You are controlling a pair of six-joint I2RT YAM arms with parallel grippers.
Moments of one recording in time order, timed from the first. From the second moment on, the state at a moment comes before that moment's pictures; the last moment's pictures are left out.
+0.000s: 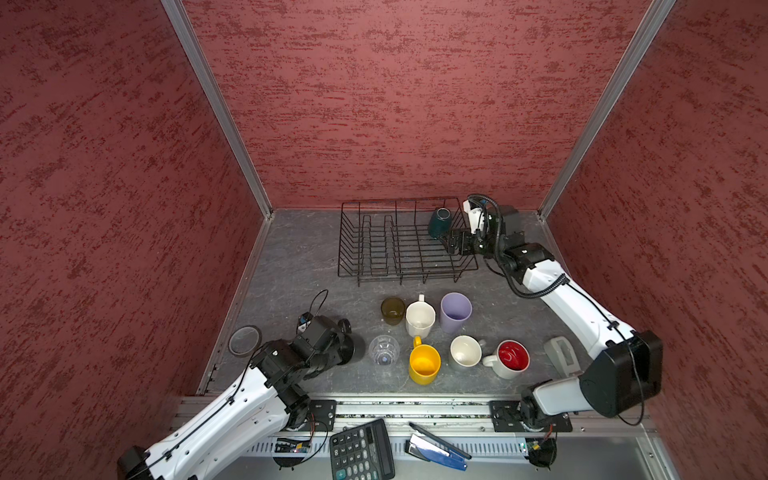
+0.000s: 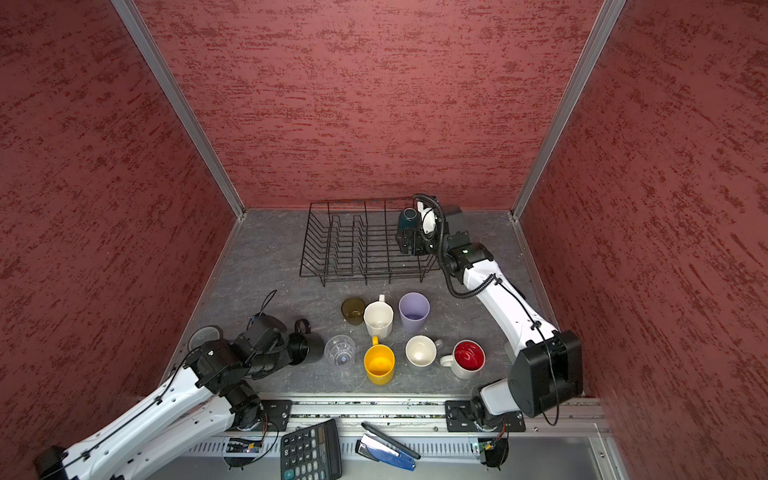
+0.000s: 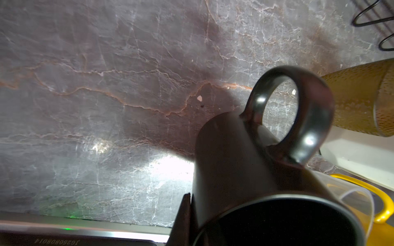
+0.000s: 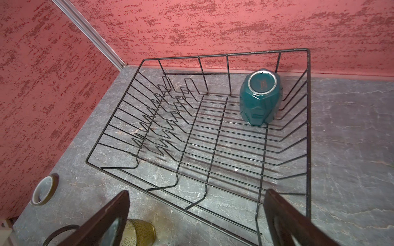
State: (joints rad) left arm -0.70 0.61 0.54 -1.07 -0.12 -1.10; right arm 0.33 1.44 1.28 -0.37 -0.25 0.25
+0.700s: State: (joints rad) left arm -0.54 0.43 0.69 -0.86 0.08 -0.93; right arm 0.33 1.26 1.05 0.06 -0.68 0.35
